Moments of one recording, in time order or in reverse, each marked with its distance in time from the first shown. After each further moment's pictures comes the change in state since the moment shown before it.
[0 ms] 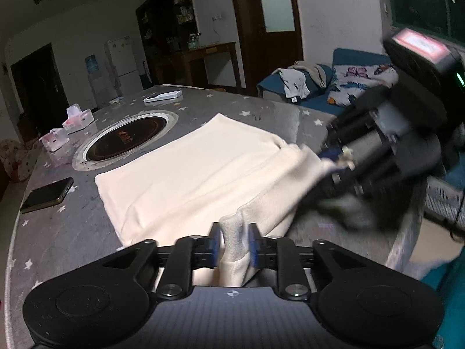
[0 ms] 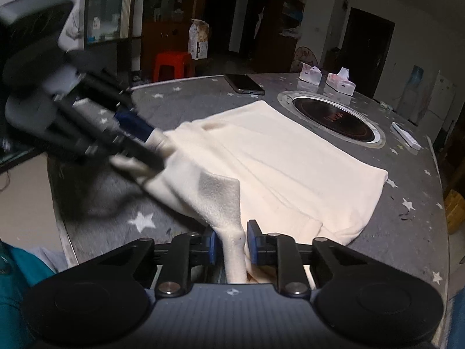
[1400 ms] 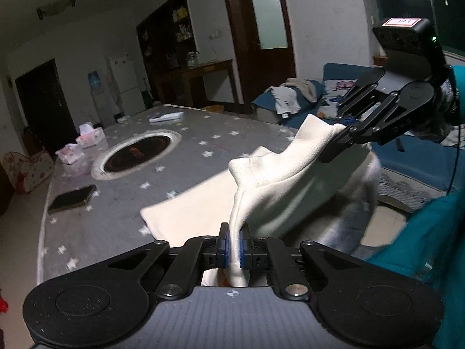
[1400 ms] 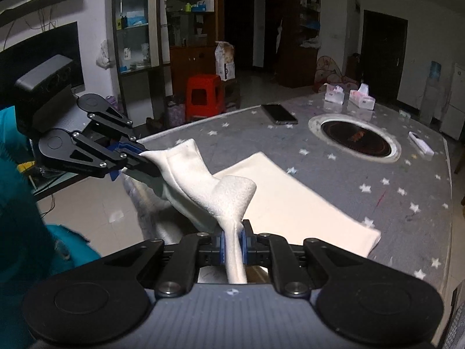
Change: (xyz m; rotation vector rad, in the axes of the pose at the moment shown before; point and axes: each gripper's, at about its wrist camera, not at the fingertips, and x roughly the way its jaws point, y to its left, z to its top) left arm -0.100 -0.013 -0.001 -0.014 -0.069 0.012; right arm -0.104 0.025 0.024 0.057 -0.060 0.136
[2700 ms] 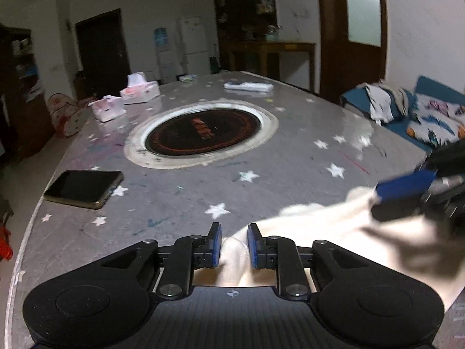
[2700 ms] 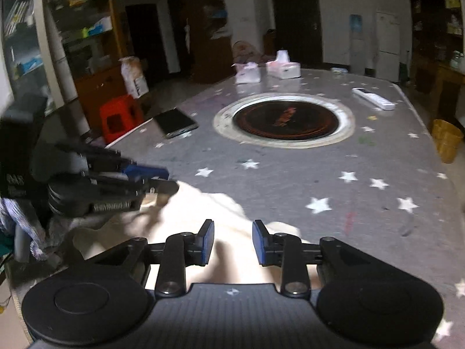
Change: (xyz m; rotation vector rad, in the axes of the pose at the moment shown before) left arm 0.207 0.129 0.036 -0.258 0.084 0.214; right arm 0.169 -0.127 0.037 0.323 0.003 -0.200
